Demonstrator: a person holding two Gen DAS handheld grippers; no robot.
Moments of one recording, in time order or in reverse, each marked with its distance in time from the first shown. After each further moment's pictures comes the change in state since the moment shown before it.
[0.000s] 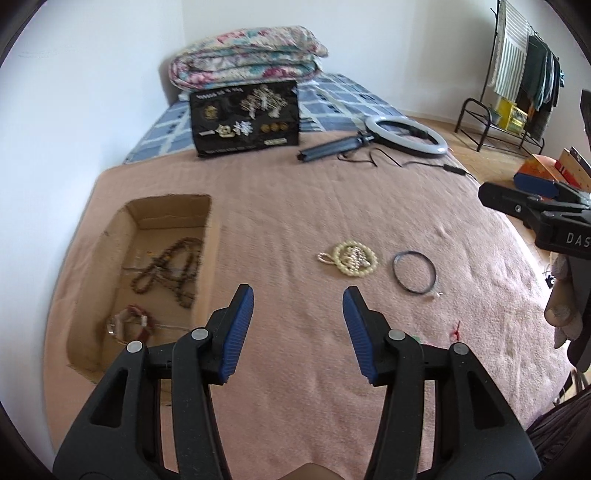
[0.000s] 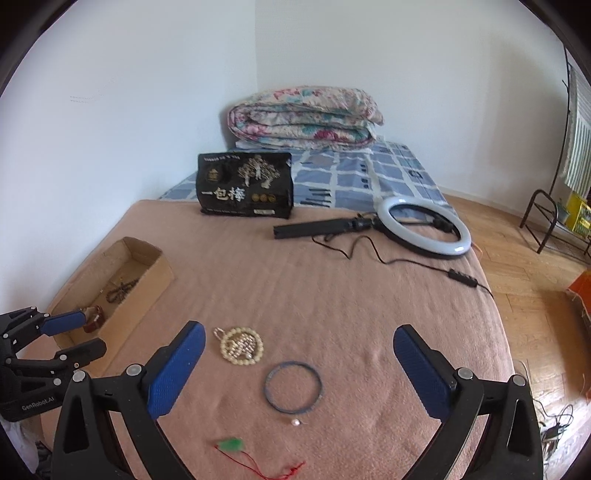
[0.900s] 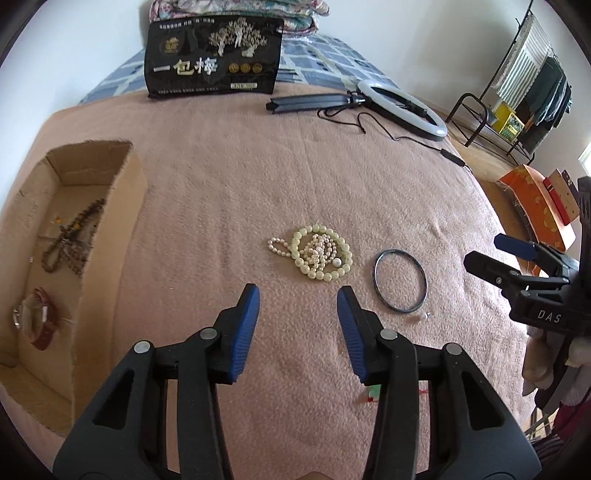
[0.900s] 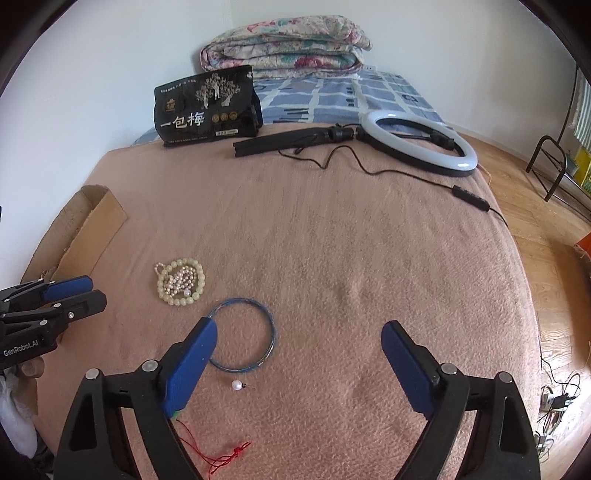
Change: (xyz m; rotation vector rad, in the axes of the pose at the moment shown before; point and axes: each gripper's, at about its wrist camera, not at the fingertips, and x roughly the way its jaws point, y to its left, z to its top) left arm 0.095 -0.016 0.012 -0.130 0.157 -0.143; right arm 0.075 -0.048 -0.044 0.048 0.238 0.016
